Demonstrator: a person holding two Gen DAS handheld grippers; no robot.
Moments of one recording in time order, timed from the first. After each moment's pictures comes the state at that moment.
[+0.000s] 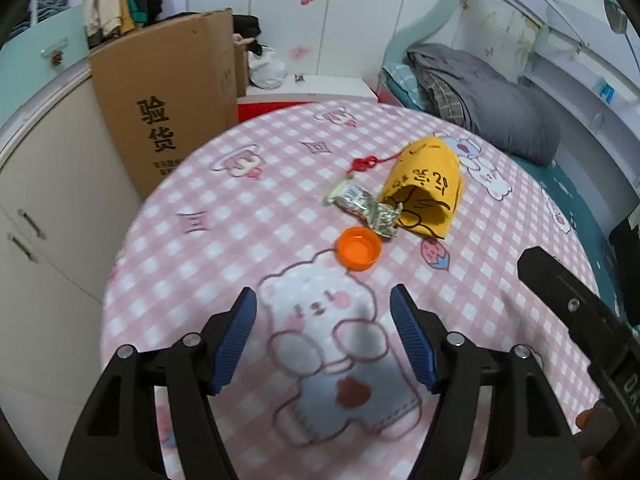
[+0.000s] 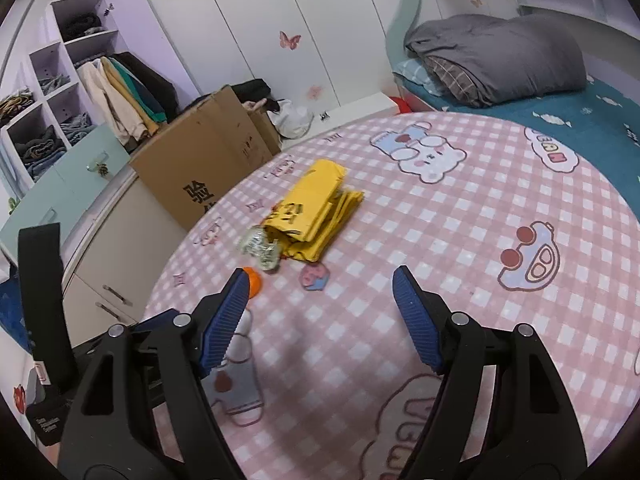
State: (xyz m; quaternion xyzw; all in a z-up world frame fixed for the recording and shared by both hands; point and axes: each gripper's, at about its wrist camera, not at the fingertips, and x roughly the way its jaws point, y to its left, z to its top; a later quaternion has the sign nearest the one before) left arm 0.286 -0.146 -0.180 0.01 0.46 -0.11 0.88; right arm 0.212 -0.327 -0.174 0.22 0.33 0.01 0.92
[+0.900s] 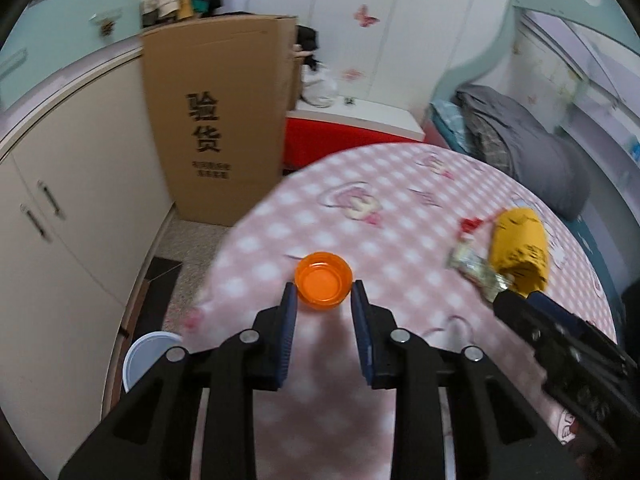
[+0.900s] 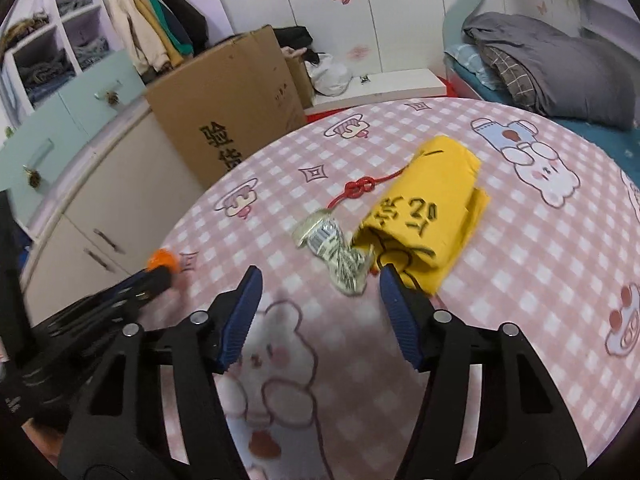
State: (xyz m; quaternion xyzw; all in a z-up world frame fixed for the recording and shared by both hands) left arm 0.328 -0.051 -0.185 -0.06 0.42 -0.04 0.90; right arm 0.302 -0.244 -0.189 0.12 0.40 0.06 0.91
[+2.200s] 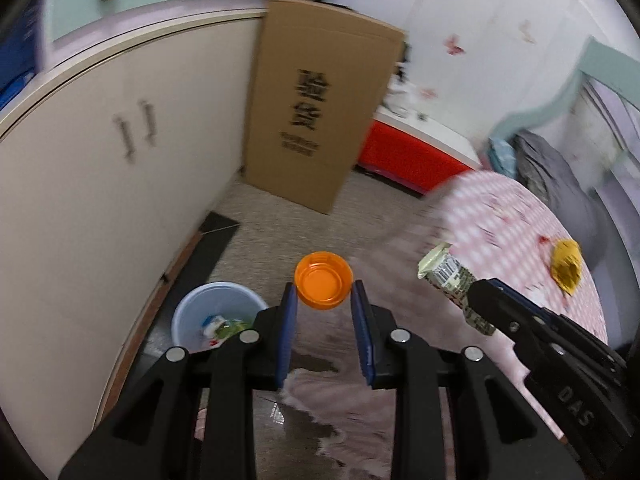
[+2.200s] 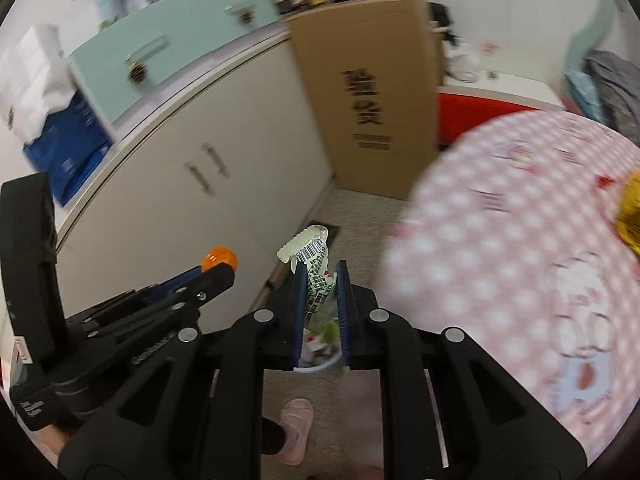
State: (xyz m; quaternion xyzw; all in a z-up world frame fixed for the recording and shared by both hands) left arm 0.237 0.138 -0.187 -0.15 0.43 0.05 0.89; right arm 0.253 -0.016 -0.172 0.05 0.42 0.24 0.87
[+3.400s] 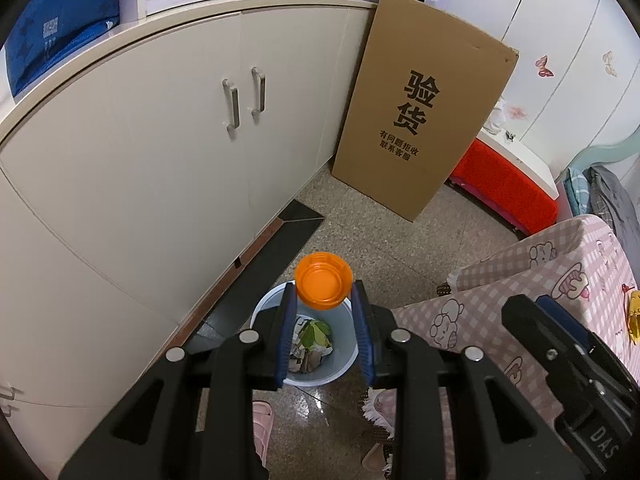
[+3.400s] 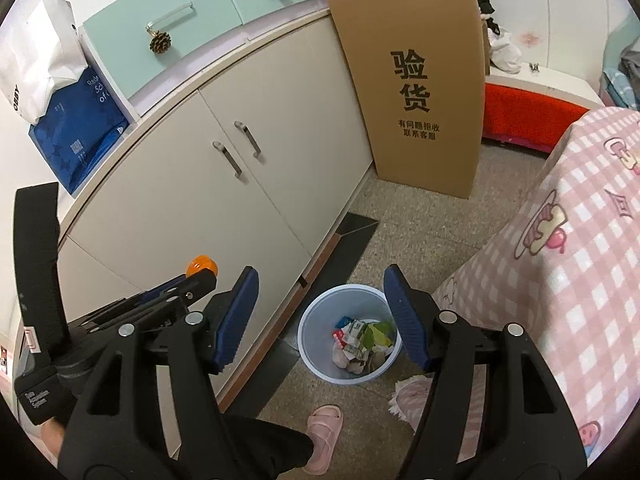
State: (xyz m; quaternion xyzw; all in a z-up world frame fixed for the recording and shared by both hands) left arm 0.237 0.244 -0.223 -0.17 0.45 0.17 0.86; right arm 0.270 0.052 -0.204 0.05 0.42 0.28 0.86
